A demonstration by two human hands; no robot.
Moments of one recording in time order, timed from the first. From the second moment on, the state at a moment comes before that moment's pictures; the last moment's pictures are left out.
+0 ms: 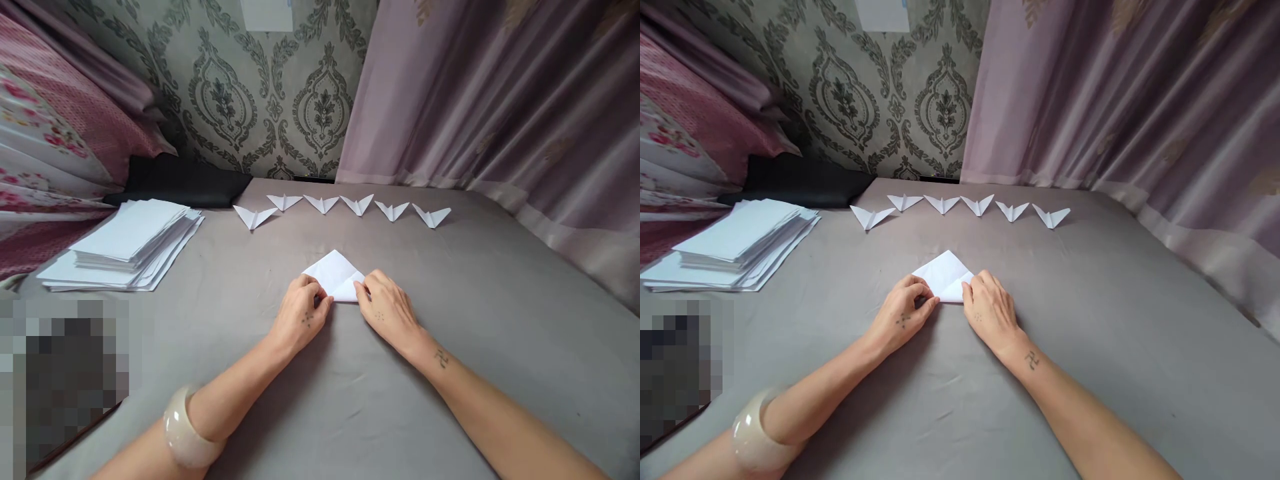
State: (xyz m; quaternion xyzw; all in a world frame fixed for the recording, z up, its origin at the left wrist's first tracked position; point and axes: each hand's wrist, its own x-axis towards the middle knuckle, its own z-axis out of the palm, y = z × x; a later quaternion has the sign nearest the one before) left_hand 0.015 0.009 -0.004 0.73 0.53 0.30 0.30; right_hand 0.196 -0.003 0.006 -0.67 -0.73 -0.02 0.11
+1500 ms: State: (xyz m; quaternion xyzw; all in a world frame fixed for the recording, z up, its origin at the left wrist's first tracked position) left_hand 0.014 0.005 -0.006 0.74 0.55 0.28 0.28; right_hand 0.194 0.003 0.004 -0.70 -0.71 0.00 0.06
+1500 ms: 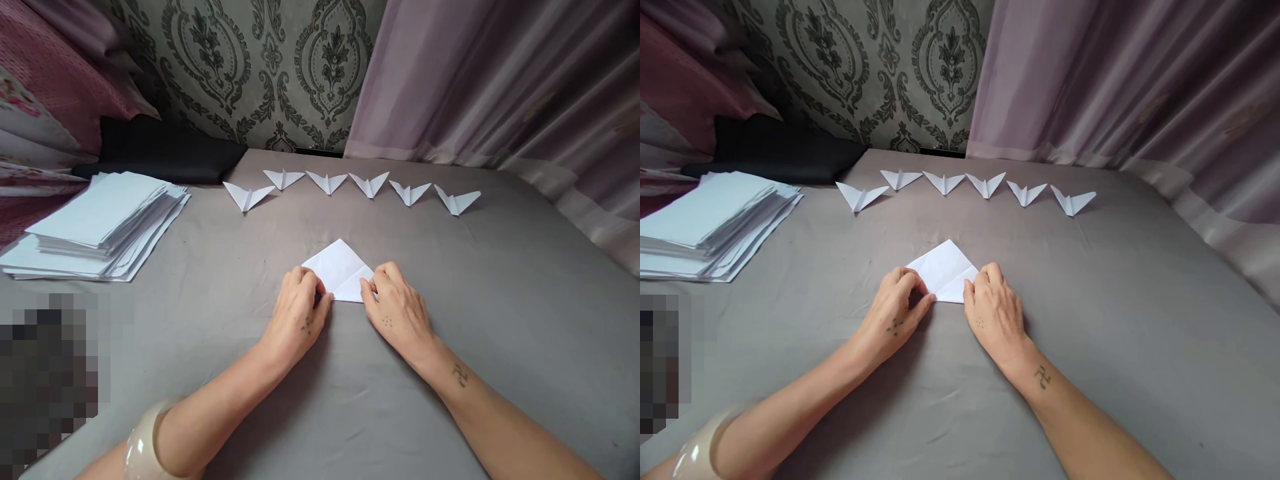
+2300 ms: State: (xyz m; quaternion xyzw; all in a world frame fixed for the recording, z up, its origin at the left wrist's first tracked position) left_hand 0.011 0.028 -0.004 0.89 0.33 0.23 0.23; right_hand 0.194 0.004 0.007 -0.70 -0.71 0.01 0.05
